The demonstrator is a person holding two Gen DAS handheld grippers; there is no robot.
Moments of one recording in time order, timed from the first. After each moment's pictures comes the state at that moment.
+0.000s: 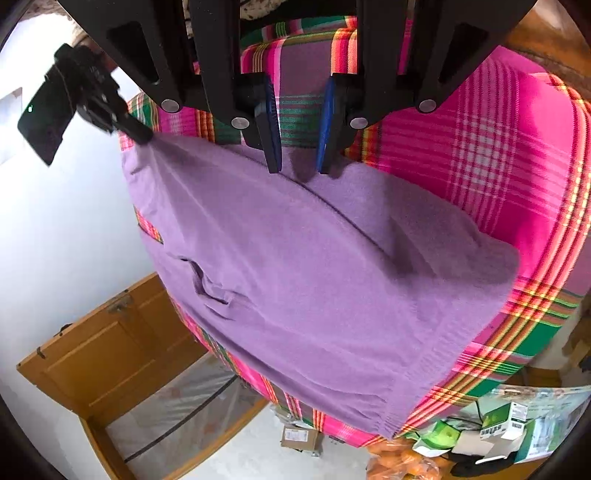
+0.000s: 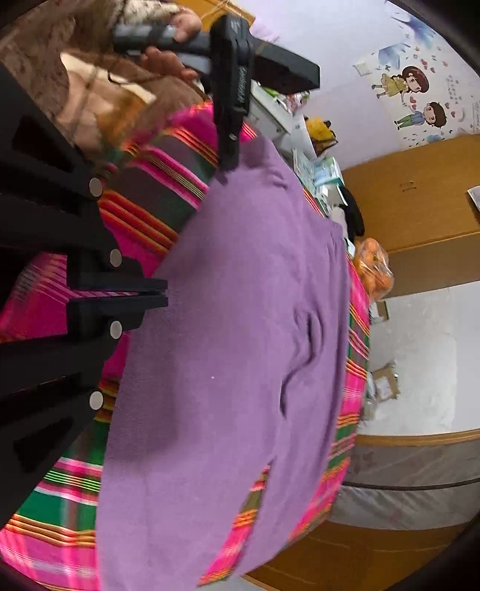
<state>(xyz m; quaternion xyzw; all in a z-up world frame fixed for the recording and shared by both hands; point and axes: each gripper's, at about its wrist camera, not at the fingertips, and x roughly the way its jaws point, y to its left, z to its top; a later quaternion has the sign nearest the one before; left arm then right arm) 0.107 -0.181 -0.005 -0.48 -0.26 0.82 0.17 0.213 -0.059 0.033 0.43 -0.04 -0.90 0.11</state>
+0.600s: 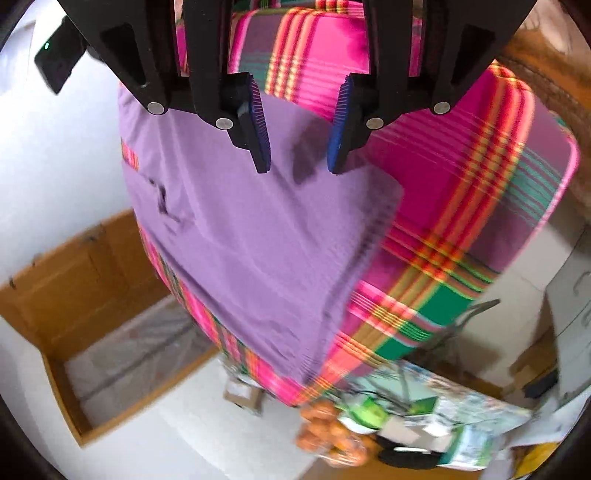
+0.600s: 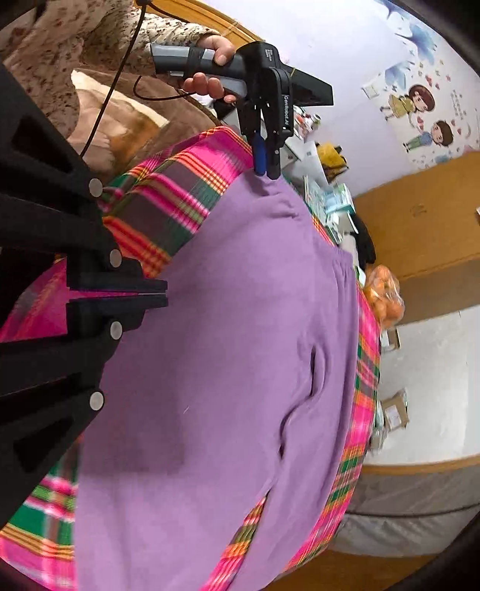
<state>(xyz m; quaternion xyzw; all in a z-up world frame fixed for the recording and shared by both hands) 0.098 -0.250 0.008 -0.44 -0.33 0.83 0.06 0.195 -0.071 0.037 0.43 -0.03 -0.88 0.17</state>
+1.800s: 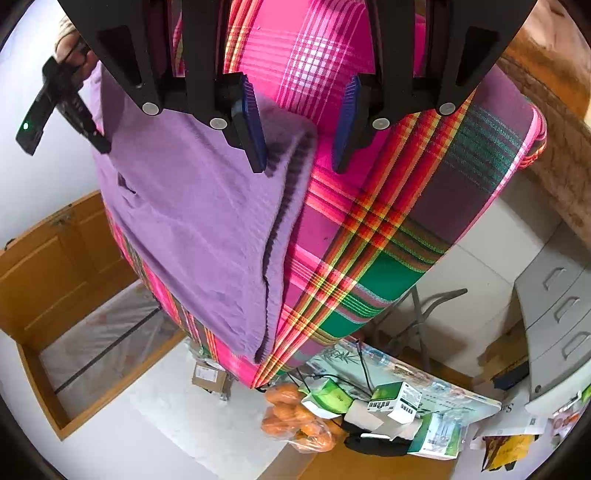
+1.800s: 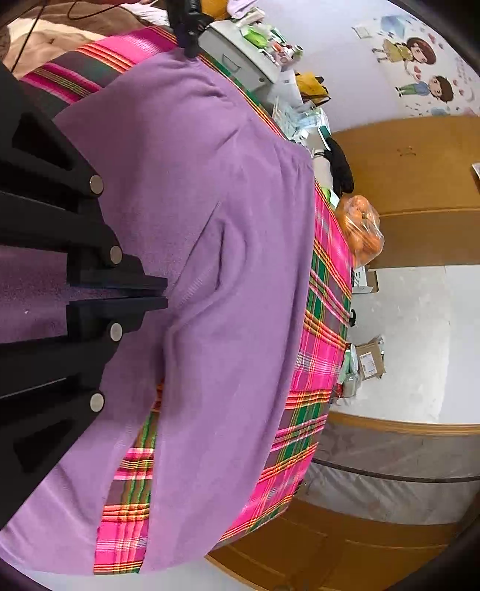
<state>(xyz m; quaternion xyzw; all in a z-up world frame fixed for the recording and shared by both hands) 0.089 -0.267 -0.003 -0.43 -0.31 0.85 0.00 0.063 -0.023 0.039 0.41 0.01 -0.91 0.05</state>
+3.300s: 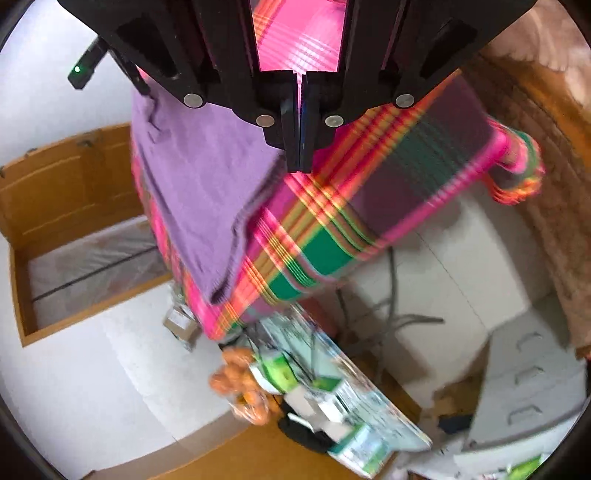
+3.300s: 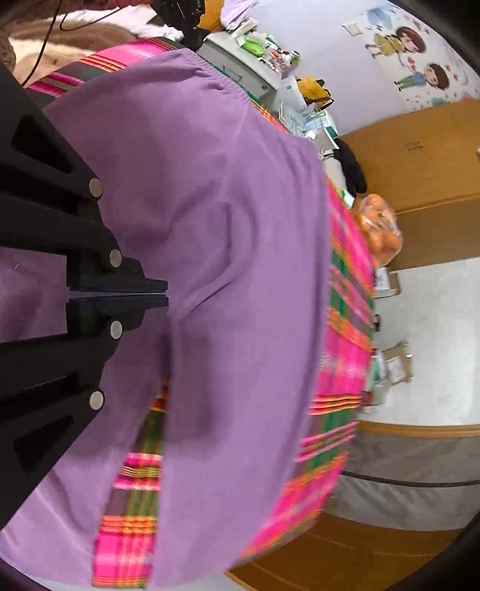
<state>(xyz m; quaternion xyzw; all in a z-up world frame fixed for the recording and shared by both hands) 0.121 -0.321 0.001 -0.38 -0.44 0.81 -0.06 0.043 0.003 0.029 0.46 -0.03 -0.89 0.07</state>
